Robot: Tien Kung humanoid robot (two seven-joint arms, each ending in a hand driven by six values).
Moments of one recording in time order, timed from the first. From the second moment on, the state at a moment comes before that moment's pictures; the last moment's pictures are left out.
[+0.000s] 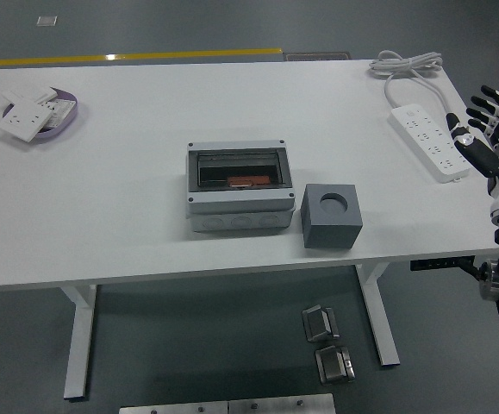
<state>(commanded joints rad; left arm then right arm) 0.03 0.09 -1.17 -0.18 1.29 0.00 0.06 0.13 -0.20 1.55 1.34 -1.28 -0.30 0.26</state>
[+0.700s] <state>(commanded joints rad) 0.03 0.08 -1.19 -0.18 1.29 0.00 0.06 0.13 -0.20 1.55 1.35 -1.28 -0.30 0.25</state>
